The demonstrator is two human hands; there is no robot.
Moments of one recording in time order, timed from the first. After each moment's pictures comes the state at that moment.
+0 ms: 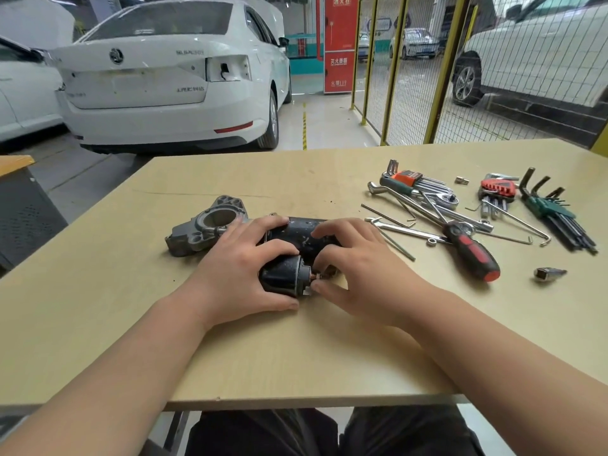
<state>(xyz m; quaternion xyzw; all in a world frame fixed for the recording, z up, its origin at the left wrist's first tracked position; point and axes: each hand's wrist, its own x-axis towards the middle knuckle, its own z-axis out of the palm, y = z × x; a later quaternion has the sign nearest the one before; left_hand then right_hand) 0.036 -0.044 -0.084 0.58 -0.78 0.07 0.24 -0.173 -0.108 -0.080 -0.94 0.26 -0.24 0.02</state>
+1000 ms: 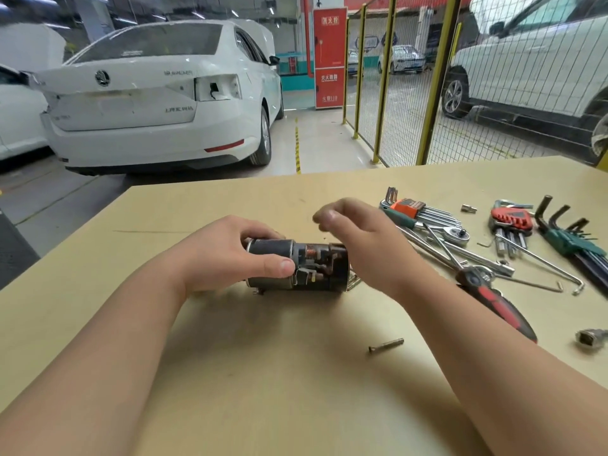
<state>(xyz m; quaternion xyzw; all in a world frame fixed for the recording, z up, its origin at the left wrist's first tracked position) 0.063 -0.136 -0.025 0.62 -0.70 -0.24 0.26 -0.148 -0.199 -0.043 -0.79 0.33 -0.38 0.35</state>
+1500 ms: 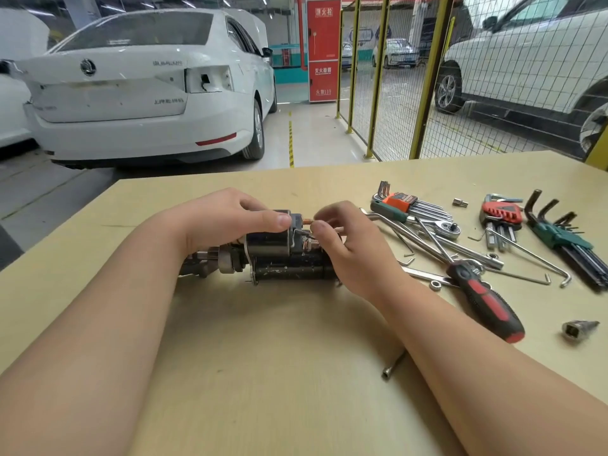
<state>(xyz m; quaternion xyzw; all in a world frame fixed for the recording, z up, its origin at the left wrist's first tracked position) 0.059 -0.163 -0.004 0.68 -0.67 -0.22 0.19 -0.141 -0.214 -0.078 -0.80 0.35 -0.42 0.26</state>
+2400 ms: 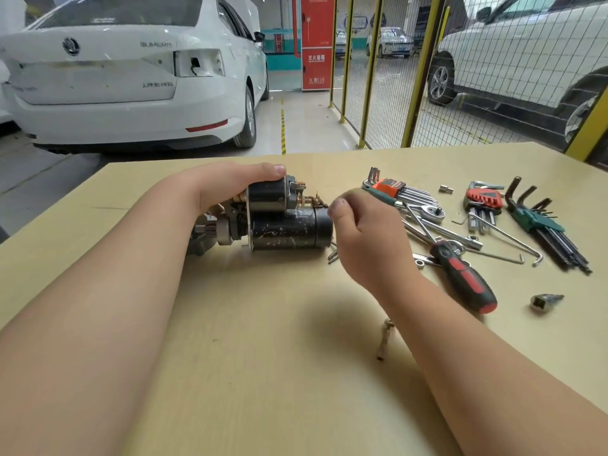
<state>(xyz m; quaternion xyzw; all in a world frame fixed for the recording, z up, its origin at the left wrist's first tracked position) 0.060 -0.185 -0.004 0.74 -0.55 -0.30 0.25 -0.157 -0.184 -0.069 -0.75 0.42 -0.50 0.14</state>
